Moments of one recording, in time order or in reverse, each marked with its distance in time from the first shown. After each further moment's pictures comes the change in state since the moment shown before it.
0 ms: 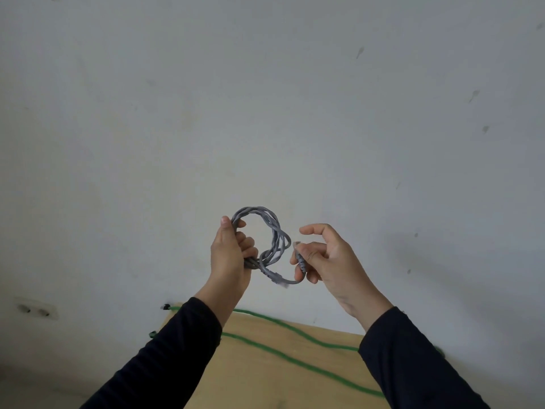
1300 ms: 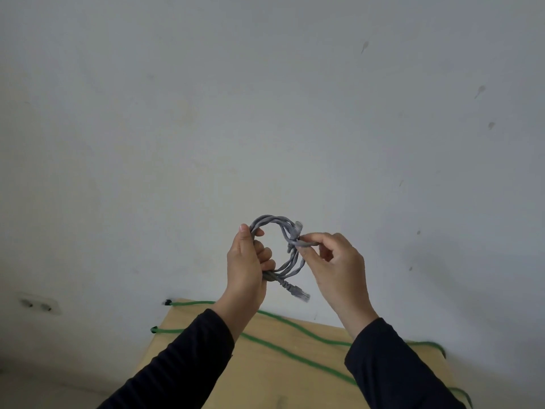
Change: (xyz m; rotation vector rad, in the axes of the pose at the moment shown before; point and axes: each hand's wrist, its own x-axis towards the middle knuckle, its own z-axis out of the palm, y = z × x) left_hand -0.021 -0.023 0.001 0.115 -0.078 0.048; right_hand -0.002 0.021 0.010 -0.409 0.404 -0.207
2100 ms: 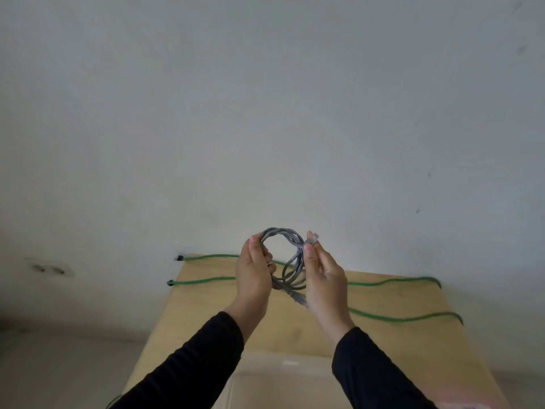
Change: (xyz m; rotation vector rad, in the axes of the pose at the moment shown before) left_hand -0.037 -0.053 -0.080 0.446 0.094 -0.055; right_hand -0.099 0.035 0.060 0.190 0.029 0.384
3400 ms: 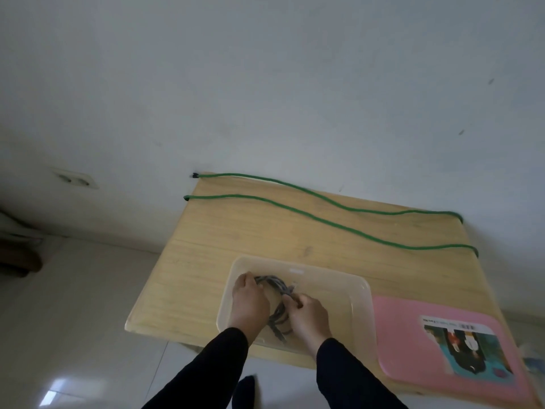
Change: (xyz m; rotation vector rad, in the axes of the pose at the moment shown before) left_hand -0.113 -0.149 -0.100 1.088 -0.220 -0.369; right_hand -0.137 0.148 -0.002 -0.459 -0.438 0.625
